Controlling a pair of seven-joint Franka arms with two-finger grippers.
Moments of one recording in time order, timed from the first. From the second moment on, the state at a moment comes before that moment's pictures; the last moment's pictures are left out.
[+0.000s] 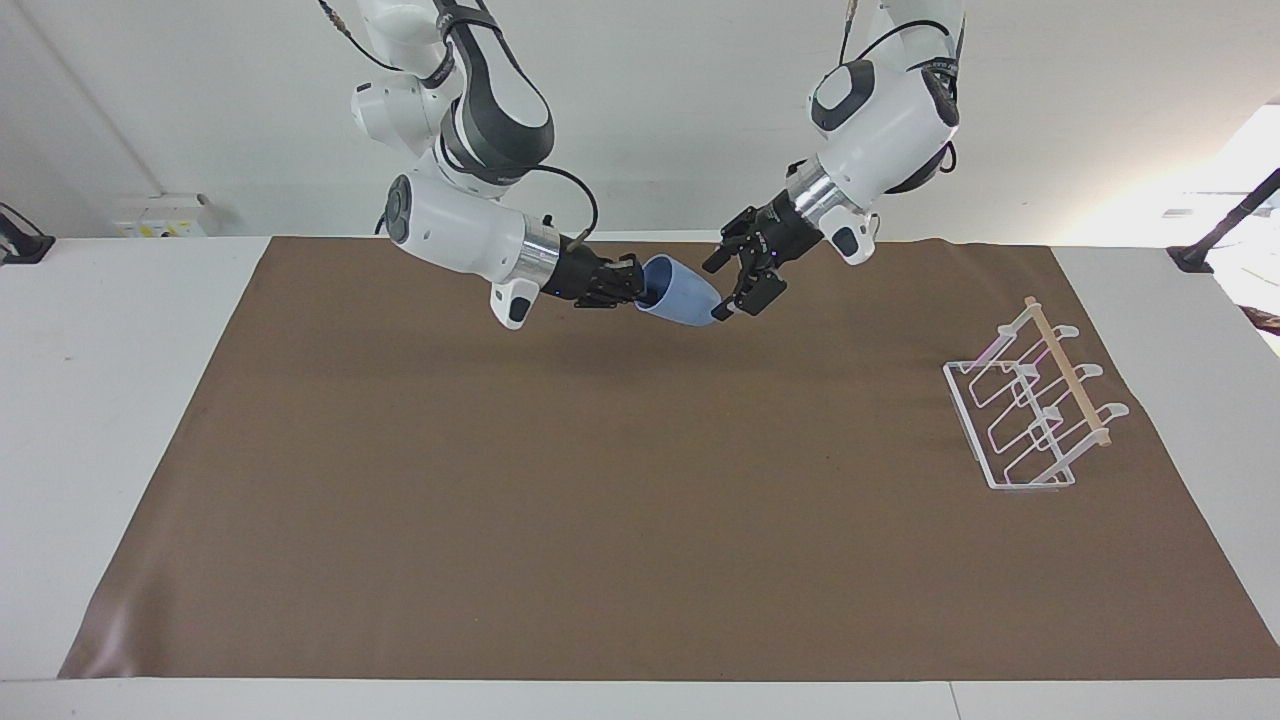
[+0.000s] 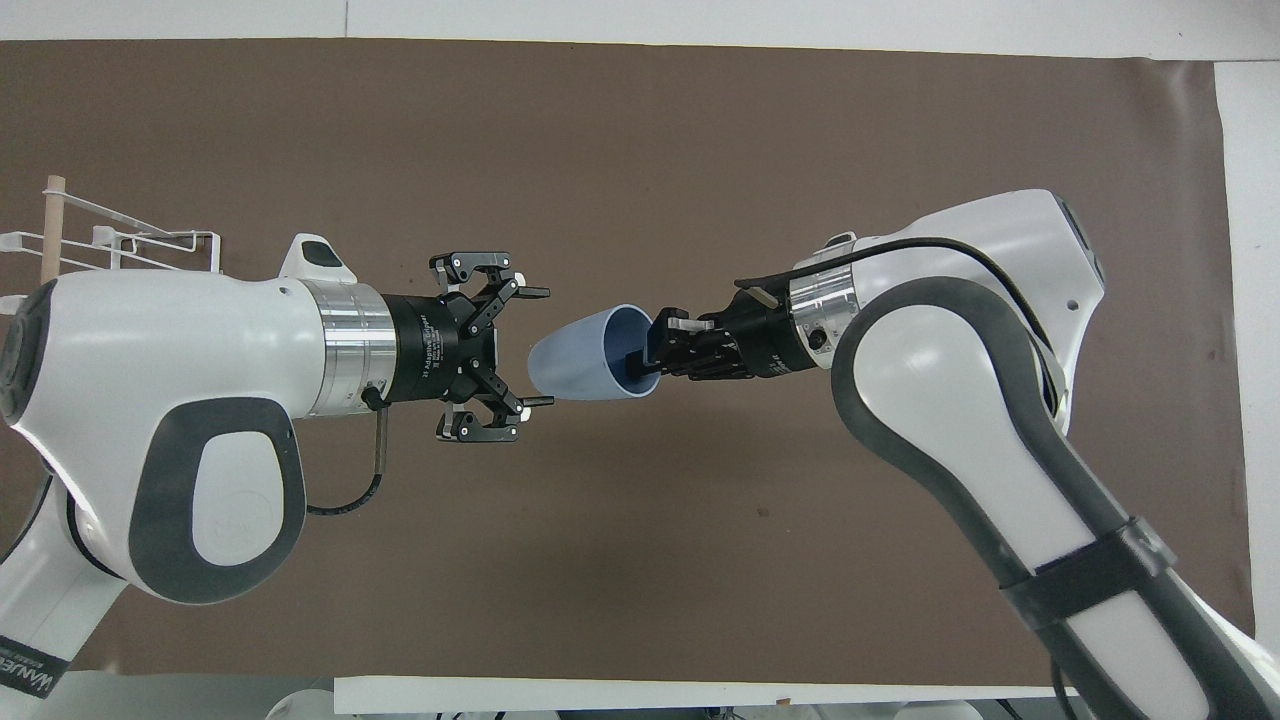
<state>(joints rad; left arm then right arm) -0.47 -0.14 -0.11 -2.11 -0.75 2.27 -1.65 0.23 0.05 0.15 -2.01 1.02 2.00 0.02</state>
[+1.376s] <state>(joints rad) -0.60 -0.06 -0.11 -2.09 -0.70 2.37 -1.70 0.20 0.00 0.15 -2.04 0.98 2.05 -0.01</state>
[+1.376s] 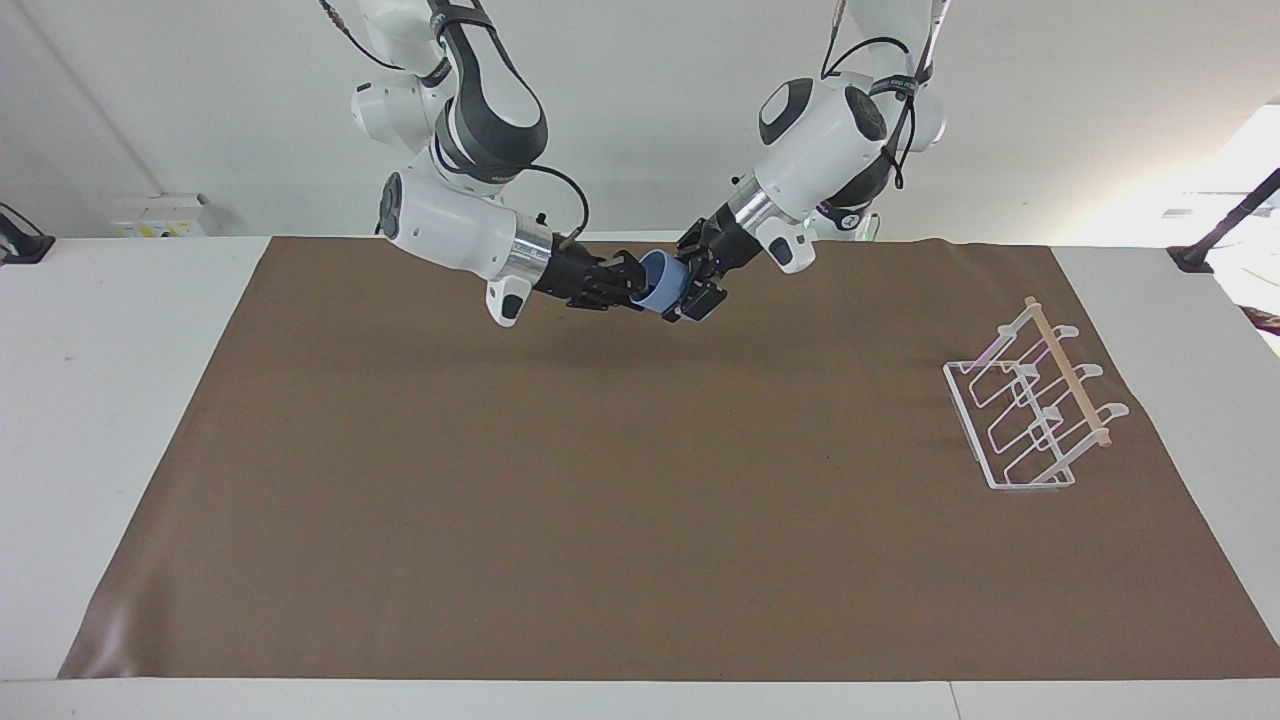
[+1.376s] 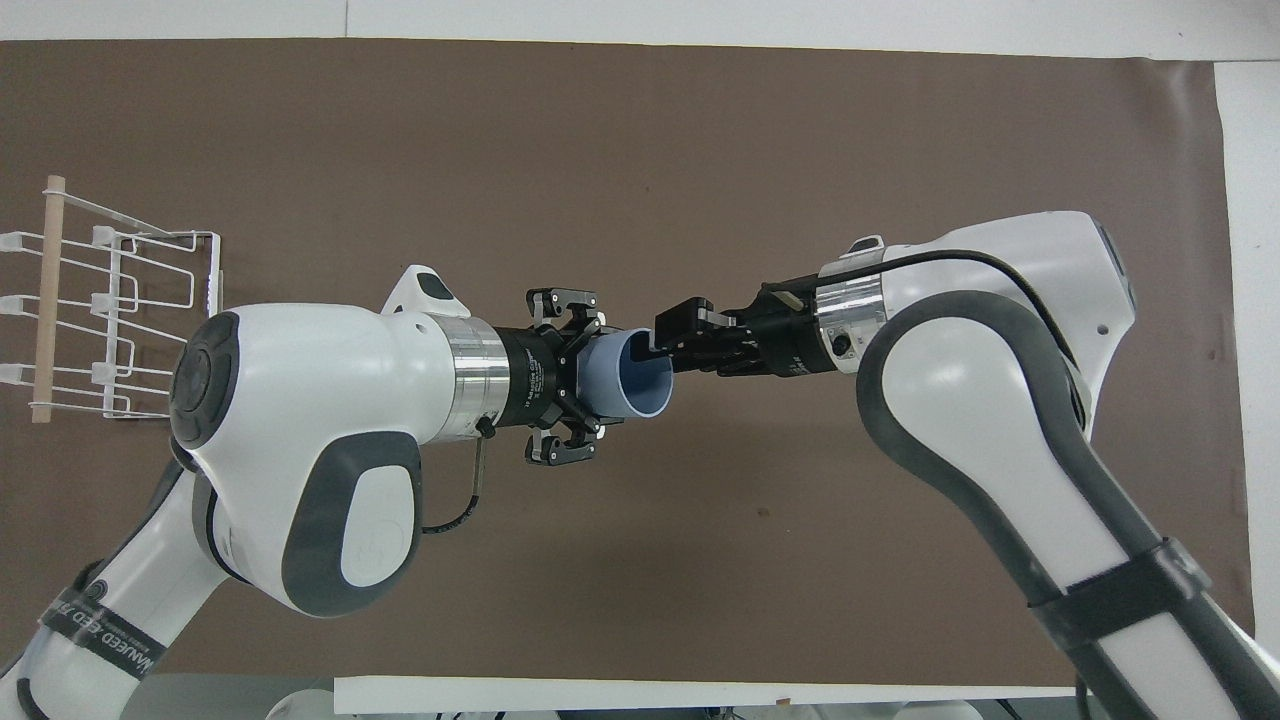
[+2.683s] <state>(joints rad) -0.43 0.05 -0.08 -1.95 0.99 1.63 -1.83 -0.29 -0.08 0.12 -1.56 -0.10 1.40 -0.06</state>
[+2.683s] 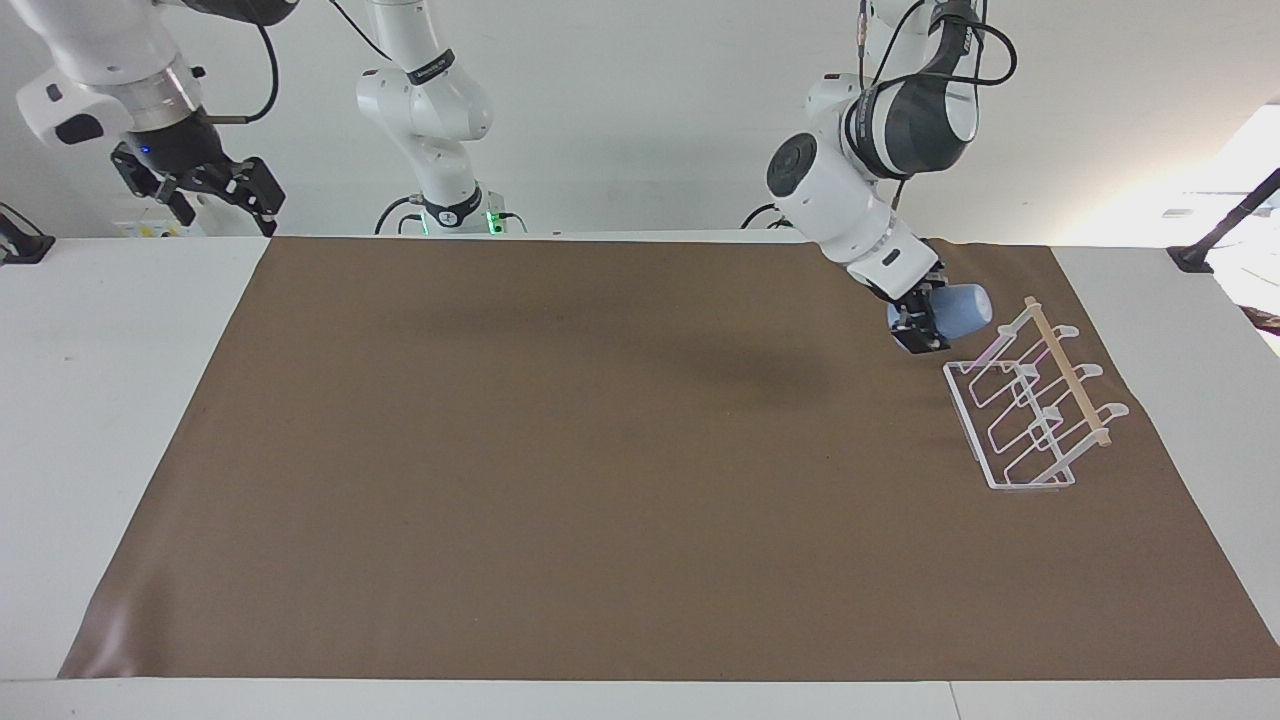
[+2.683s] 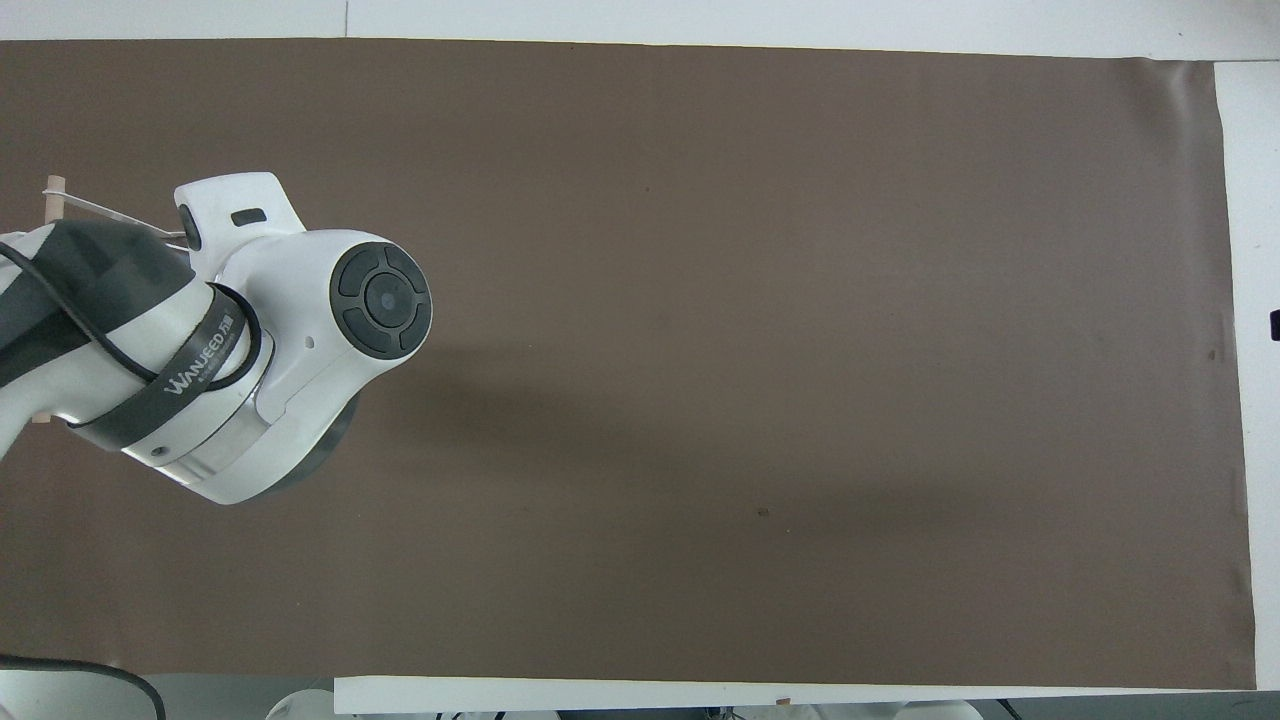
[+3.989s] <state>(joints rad) -0.28 0.28 -0.08 -1.95 1.42 1.63 -1.95 -0.01 -0.05 -0.11 -1.56 -0.11 1.38 -0.07</state>
